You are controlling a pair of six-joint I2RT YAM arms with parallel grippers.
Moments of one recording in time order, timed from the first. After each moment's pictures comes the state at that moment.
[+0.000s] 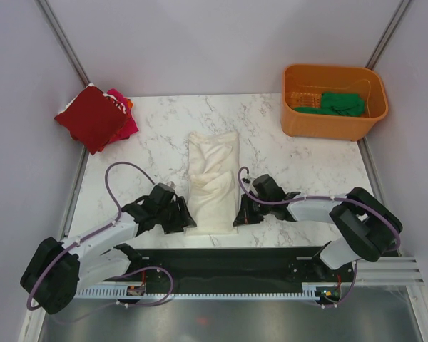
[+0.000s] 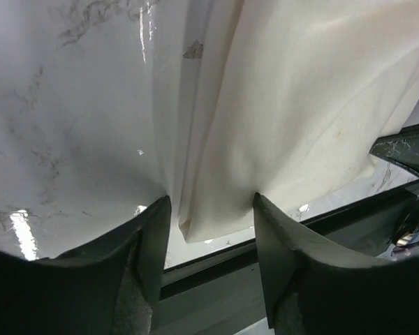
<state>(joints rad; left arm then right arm) -0.61 1.02 0.40 -0.39 0.16 -0.88 0.71 1.51 0.53 0.08 -0.44 0.69</state>
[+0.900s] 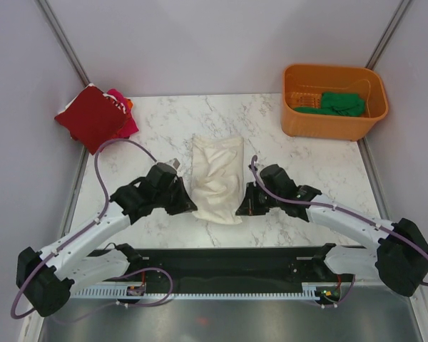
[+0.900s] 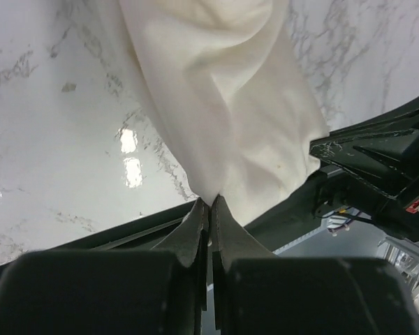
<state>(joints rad) -0.69 0.97 0.74 -0.64 0.12 -0.88 0.74 1.19 0.65 -0.25 -0.33 0.70</state>
